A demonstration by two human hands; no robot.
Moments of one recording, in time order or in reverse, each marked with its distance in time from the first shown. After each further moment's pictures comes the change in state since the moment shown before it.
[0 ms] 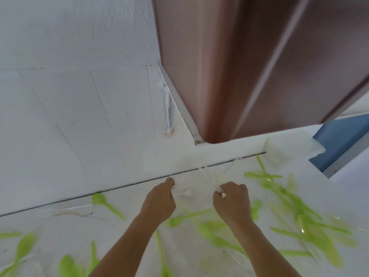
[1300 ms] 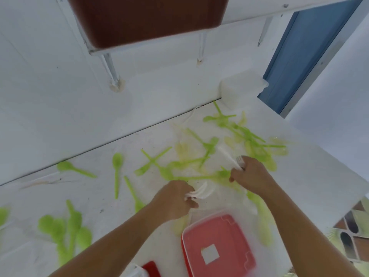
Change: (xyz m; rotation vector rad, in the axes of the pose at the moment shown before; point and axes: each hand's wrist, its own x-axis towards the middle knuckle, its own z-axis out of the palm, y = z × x) left_hand -0.137 0.104 0.062 -0.007 -0.522 0.199; right_hand -0.107 0.108 -0.142 0.116 -0.345 0.463
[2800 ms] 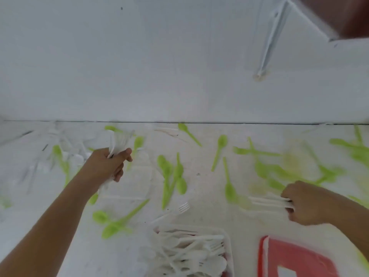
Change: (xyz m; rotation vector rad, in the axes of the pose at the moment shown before) left_hand -0.304 -0.163 -0.168 -0.754 0.850 -0.704; right_hand 0.005 -0.111 0.081 -1.087 -0.685 -0.736
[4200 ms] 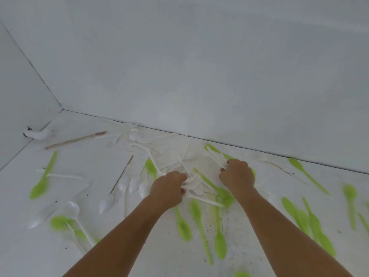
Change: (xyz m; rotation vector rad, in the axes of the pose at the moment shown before) left_hand 0.215 -0.218 -0.238 0.749 -0.214 0.367; right_hand 0.316 -0.544 -0.165 0.436 0.555 0.417
